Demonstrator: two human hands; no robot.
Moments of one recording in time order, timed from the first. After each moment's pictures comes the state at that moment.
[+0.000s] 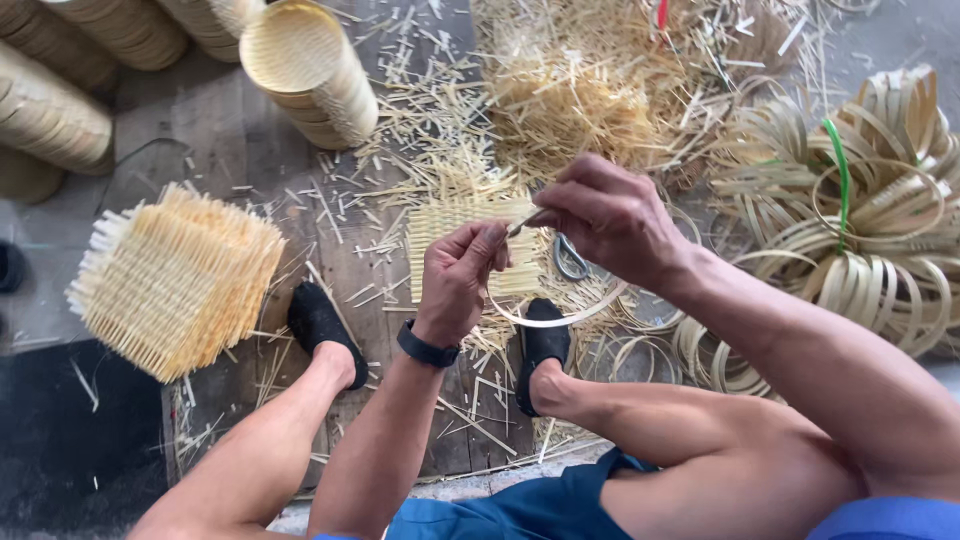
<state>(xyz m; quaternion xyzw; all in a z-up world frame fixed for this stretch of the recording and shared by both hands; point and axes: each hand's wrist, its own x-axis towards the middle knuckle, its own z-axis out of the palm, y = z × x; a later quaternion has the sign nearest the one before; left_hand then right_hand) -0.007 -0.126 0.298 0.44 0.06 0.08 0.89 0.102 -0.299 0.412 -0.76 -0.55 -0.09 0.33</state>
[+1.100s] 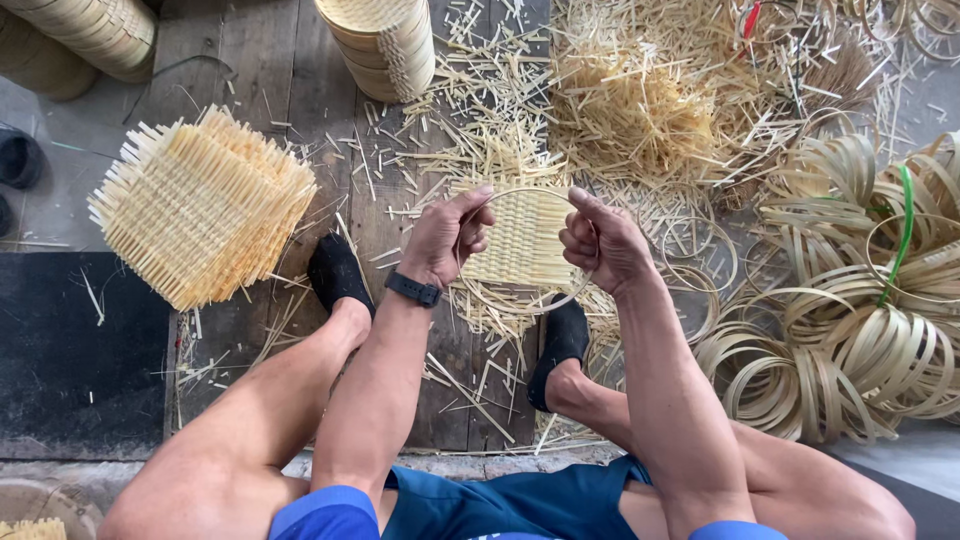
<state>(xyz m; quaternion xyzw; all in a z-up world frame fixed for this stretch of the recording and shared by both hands) 0.003 -0.037 0.236 0.36 0.26 -0.02 0.90 0.109 -0.267 0.251 -0.48 0.01 0.41 0.77</state>
